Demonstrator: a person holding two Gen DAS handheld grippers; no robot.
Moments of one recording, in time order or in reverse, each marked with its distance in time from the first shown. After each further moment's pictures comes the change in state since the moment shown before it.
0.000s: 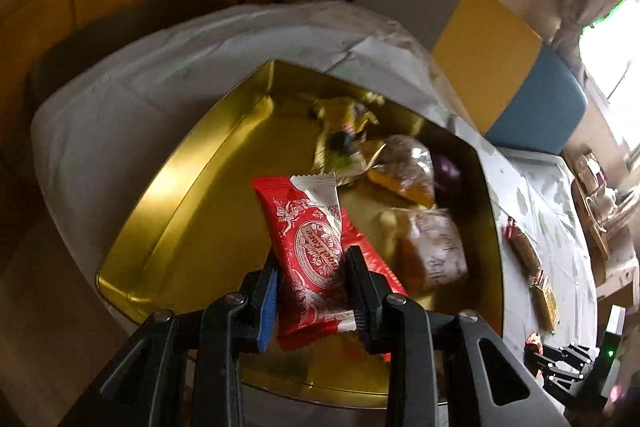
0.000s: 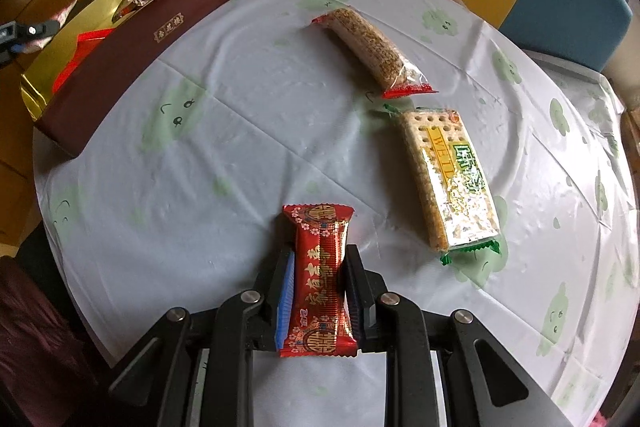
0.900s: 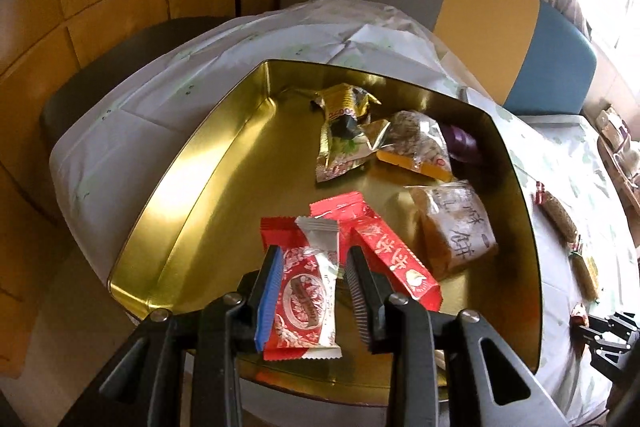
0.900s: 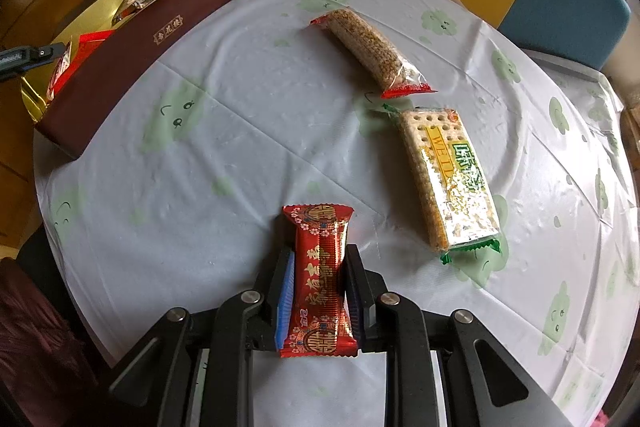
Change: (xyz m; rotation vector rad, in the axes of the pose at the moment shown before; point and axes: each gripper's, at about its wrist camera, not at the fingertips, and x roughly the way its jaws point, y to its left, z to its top) left arm 0.000 -0.025 -0.013 0.155 -0.030 0.128; right arm -0.001 -0.002 0.000 0.007 -0.006 -0.001
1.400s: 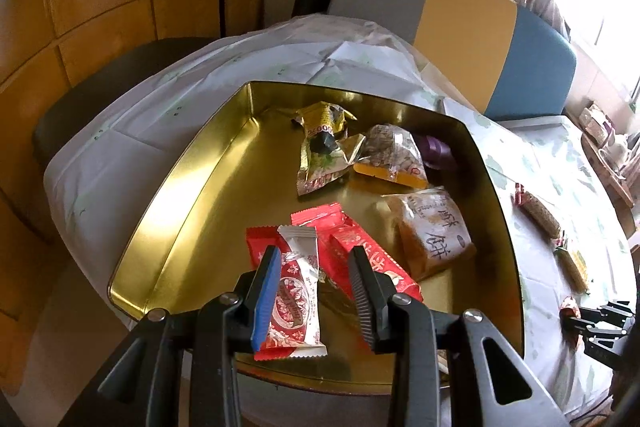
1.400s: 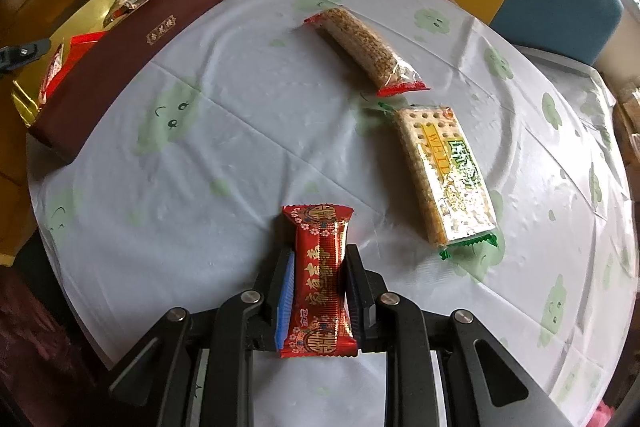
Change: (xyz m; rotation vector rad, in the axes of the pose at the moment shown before) left arm -0.015 -0.006 -0.003 0.036 -0.070 -0.046; right arm -0.001 0.005 0.004 0.030 0.020 -0.035
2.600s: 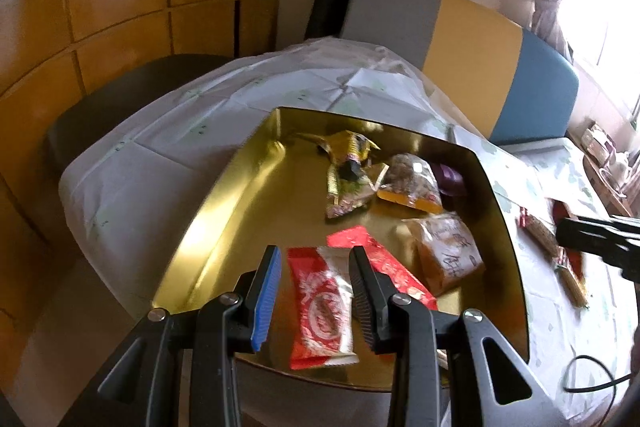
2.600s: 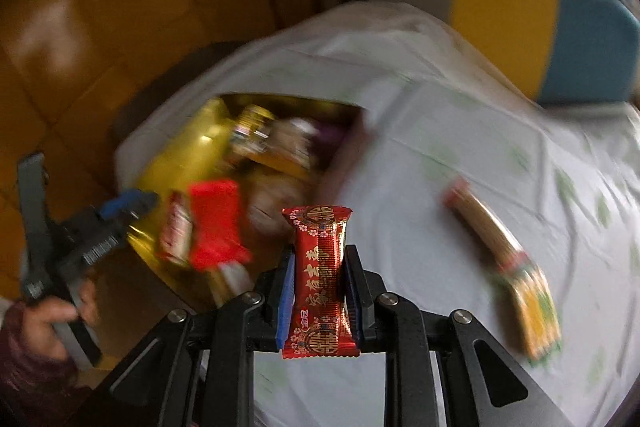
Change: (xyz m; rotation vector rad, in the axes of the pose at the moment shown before) left arm -0.017 0.029 0.003 -0.037 -0.079 0.019; right arm -0.080 0.103 0.133 0.015 -0.292 0.271
